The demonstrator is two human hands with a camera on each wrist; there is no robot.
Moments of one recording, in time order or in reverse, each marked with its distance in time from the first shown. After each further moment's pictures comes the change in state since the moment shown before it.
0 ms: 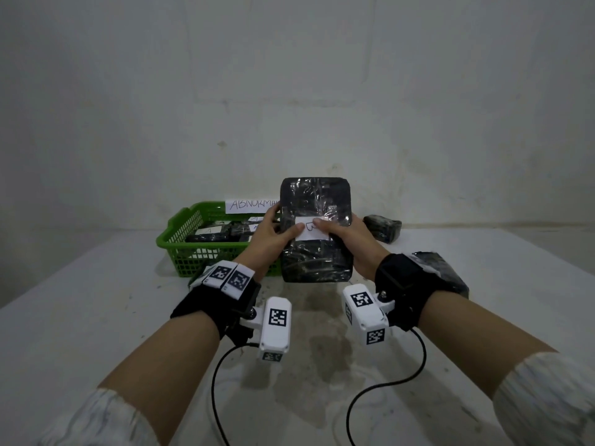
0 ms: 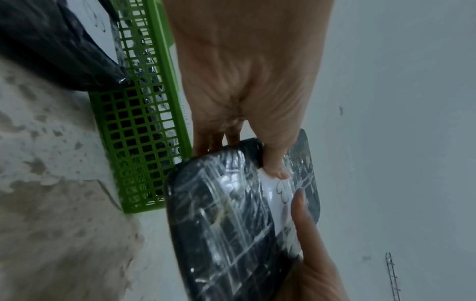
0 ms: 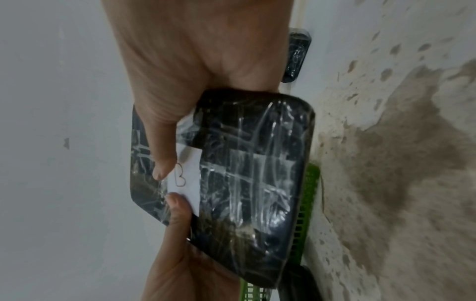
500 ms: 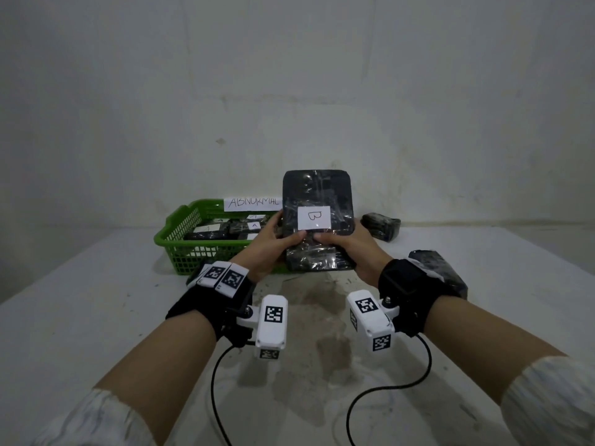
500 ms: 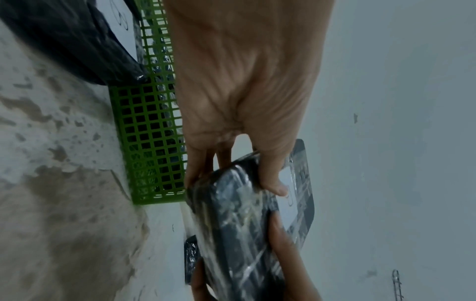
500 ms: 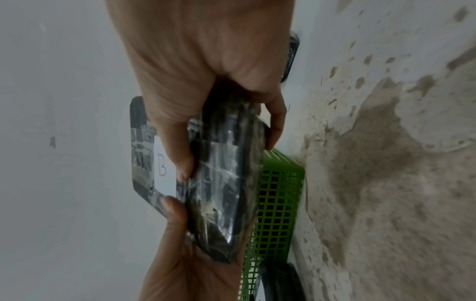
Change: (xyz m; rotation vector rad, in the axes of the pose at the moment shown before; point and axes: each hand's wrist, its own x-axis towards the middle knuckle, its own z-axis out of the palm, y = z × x) left_hand 0.000 -0.005 0.001 -0.131 -0.098 -0.140; right_hand 0.004 0.017 -0.013 -0.095 0.025 0.007
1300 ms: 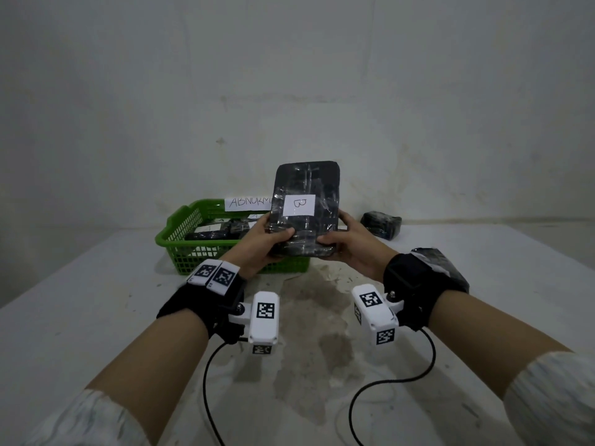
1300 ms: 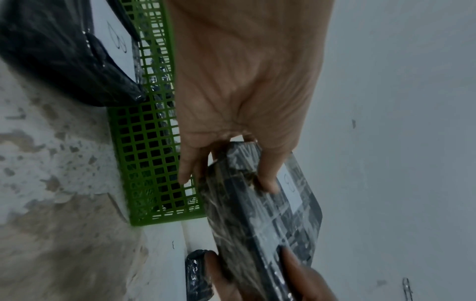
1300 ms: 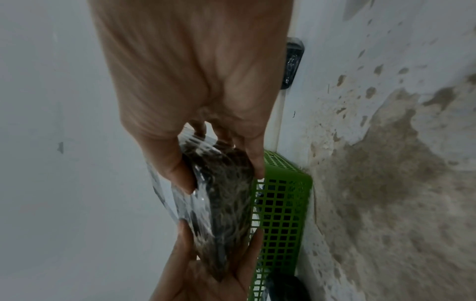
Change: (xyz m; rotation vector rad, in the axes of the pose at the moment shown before) left_hand -0.003 0.008 -0.013 0.001 0.046 -0.058; right_hand -0.003 -0.010 -0.004 -0.005 -0.175 0.104
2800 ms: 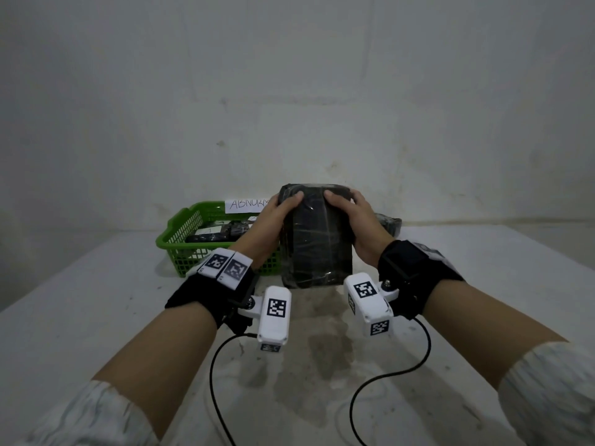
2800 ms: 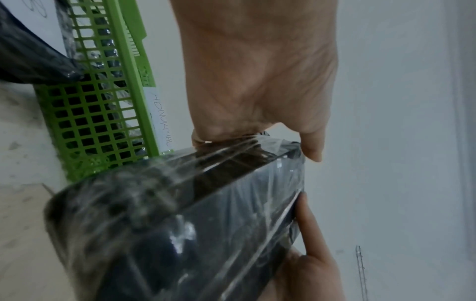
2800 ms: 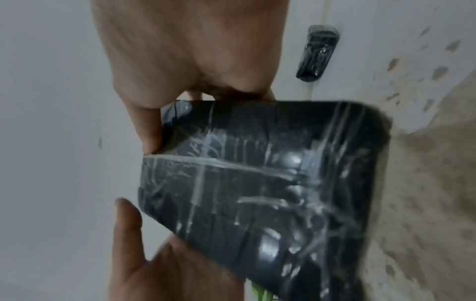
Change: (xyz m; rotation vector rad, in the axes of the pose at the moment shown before) left_hand 0.003 0.025 0.026 0.003 -0.040 0.219; right_hand 0.006 -0.028 0.010 0.076 0.254 -0.154
